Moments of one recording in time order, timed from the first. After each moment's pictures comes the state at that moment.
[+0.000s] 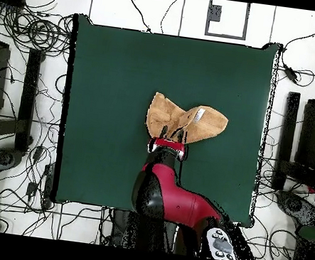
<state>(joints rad) -0.25 -0.67 -0.06 2.11 -0.16 -0.59 1.67</state>
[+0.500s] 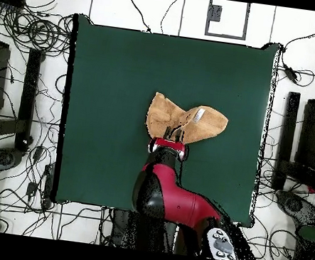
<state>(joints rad) -0.25 -0.67 -0.06 2.11 -0.16 -0.59 1.67</state>
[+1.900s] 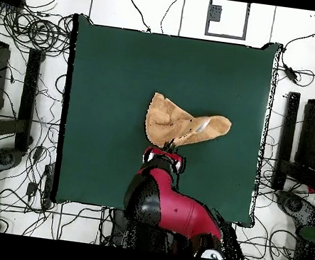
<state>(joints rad) -0.17 -0.82 -0.12 2.15 -0.07 -0.21 1.67</state>
